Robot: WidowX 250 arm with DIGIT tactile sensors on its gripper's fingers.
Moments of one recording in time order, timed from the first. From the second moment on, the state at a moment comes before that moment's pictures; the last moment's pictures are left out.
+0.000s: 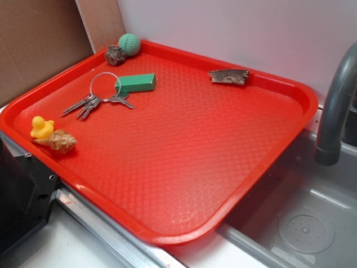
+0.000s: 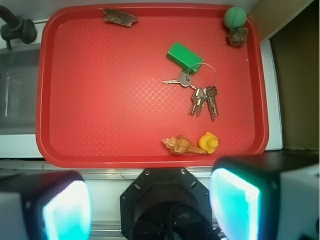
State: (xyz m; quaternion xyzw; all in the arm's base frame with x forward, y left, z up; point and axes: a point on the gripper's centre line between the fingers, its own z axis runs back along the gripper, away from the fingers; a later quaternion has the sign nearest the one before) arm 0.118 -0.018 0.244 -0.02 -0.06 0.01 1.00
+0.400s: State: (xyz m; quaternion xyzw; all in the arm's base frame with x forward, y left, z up) arm 0.117 -0.018 0.241 -0.02 -0.05 0.01 1.00
